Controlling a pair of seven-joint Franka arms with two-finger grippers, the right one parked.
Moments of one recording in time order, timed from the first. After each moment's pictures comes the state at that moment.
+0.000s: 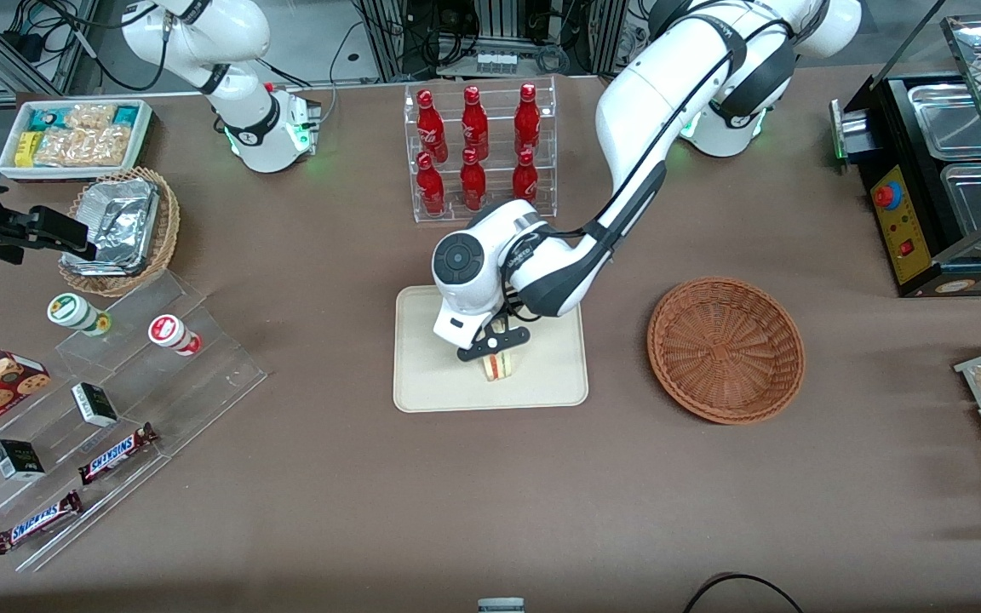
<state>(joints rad) -0.62 0.90 -0.31 -1.19 0.22 1.93 -1.21</state>
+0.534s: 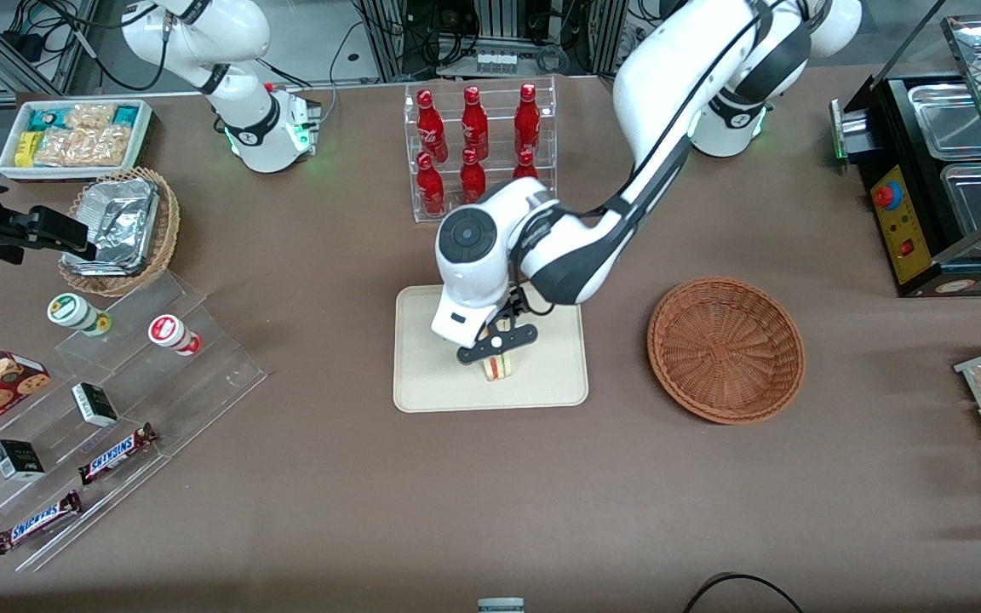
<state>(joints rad) -0.59 0.79 -0.30 -1.14 0.22 1.87 -1.20</state>
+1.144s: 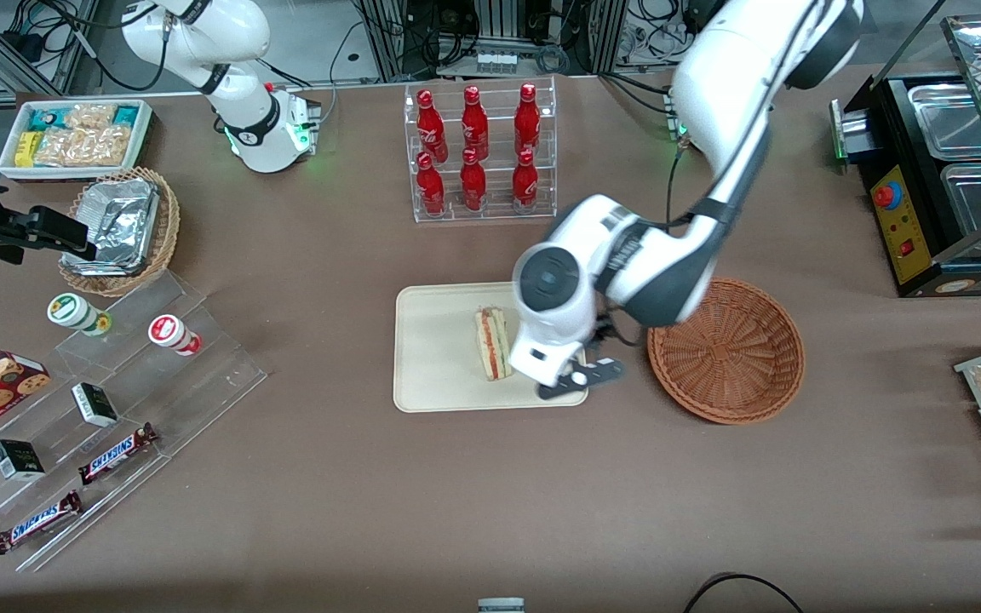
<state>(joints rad) -0.41 0.70 -0.25 -1.21 0.24 1.72 -0.91</state>
